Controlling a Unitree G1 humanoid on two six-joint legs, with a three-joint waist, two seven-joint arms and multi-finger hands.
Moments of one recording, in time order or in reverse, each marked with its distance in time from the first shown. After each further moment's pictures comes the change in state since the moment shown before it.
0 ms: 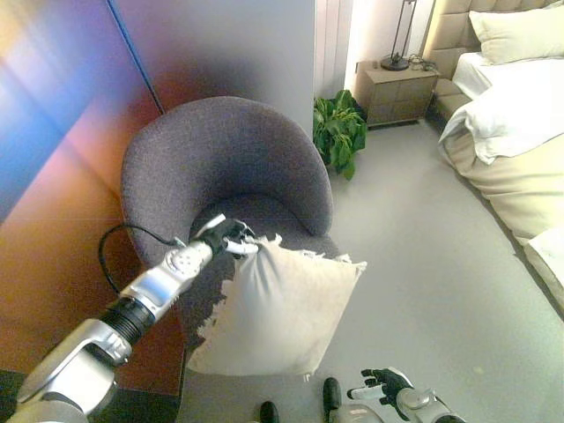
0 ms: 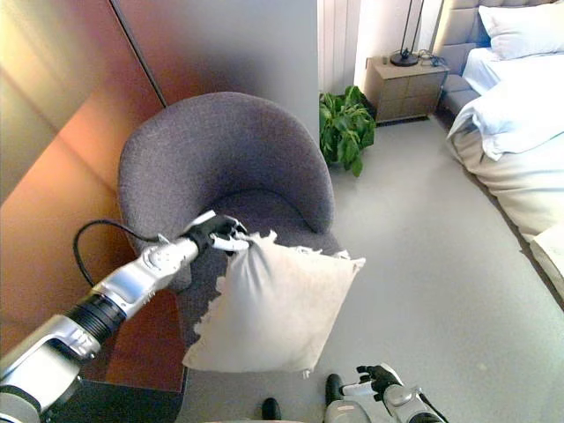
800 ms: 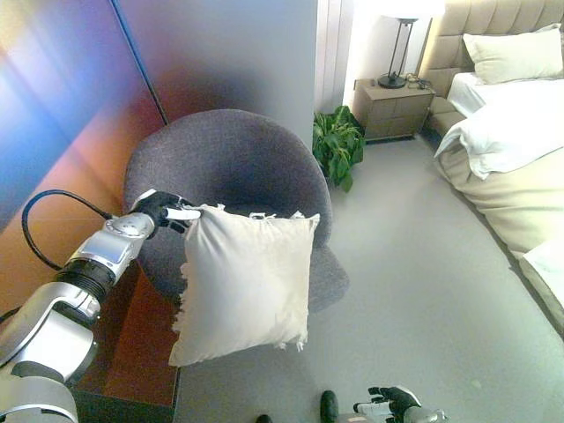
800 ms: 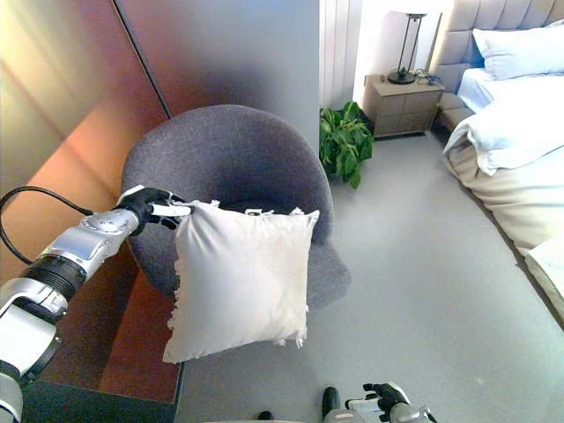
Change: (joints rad) left arm -0.162 0.116 0.000 0.409 -0.168 0.004 0.014; right arm 0.066 0.005 -0.051 0.037 0.002 -0.028 0.005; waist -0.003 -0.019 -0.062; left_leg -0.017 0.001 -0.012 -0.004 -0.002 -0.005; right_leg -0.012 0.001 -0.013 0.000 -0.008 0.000
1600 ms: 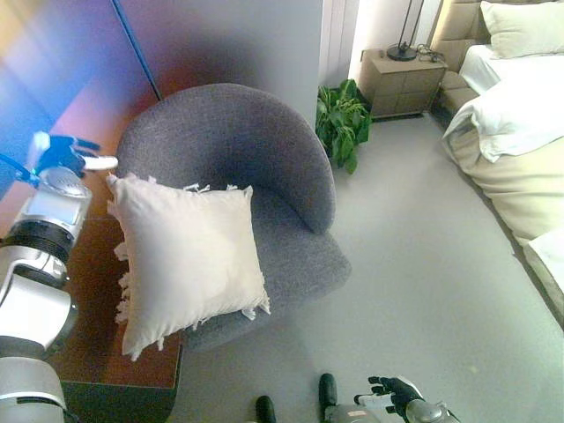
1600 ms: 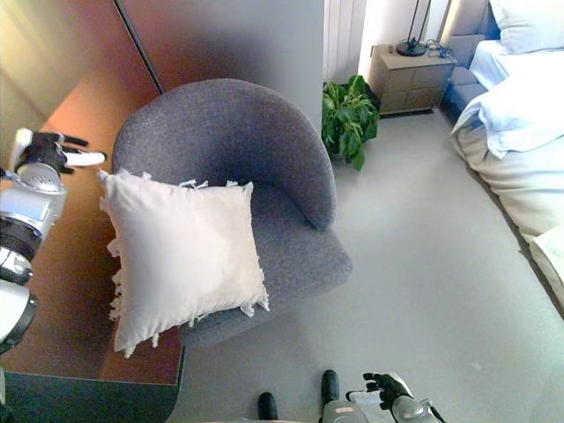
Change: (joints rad) left arm -0.290 0.102 0.040 0.233 0.133 -0.010 0.295; right arm 0.000 -0.045 0.043 -0.041 0.029 -0.045 0.001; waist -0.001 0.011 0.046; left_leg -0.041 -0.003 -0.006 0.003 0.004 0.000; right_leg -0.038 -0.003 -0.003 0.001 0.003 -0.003
